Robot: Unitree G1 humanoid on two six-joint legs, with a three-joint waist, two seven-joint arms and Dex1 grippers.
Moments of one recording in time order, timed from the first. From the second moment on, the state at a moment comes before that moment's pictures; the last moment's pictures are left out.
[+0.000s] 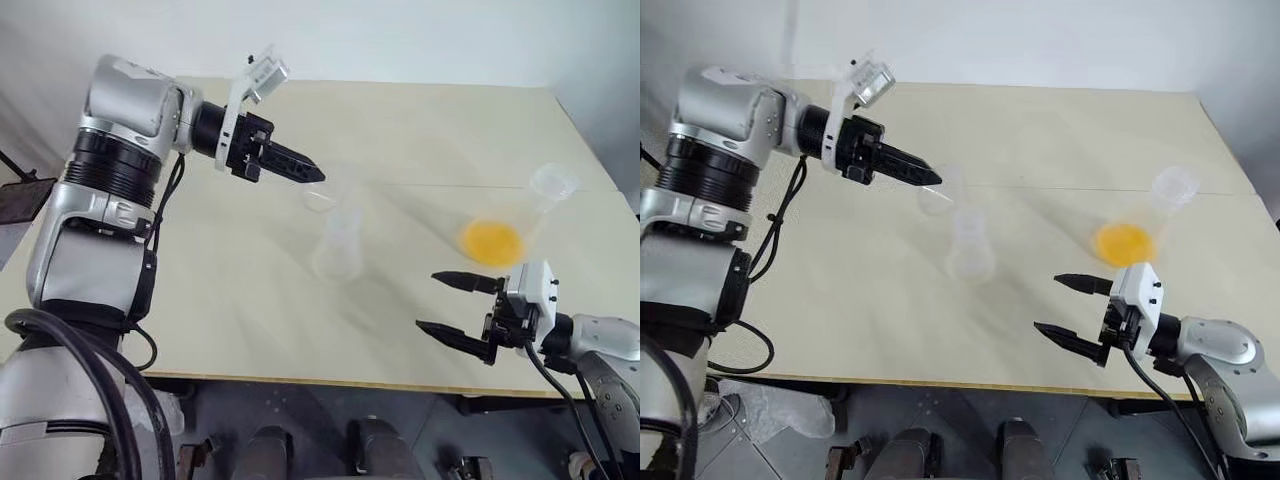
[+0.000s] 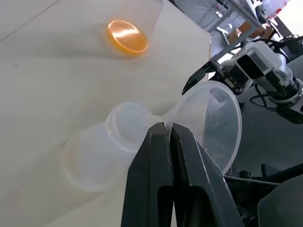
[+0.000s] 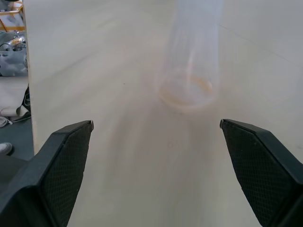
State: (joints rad) left arm -1.49 0.59 -0.36 0.68 -0.30 1.11 -1.45; right arm 0.04 -0.76 -0.25 -0.41 0.60 0.35 1.03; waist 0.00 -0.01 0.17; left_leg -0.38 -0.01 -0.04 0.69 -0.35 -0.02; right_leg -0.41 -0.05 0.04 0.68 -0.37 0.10
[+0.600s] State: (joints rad) left arm -1.53 0.49 -0.36 0.85 -0.21 1.03 -1.37; right arm 0.09 -0.76 -0.25 -0.45 0.61 0.35 0.99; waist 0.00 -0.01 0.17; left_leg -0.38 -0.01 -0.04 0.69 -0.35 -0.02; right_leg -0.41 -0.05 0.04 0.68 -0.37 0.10
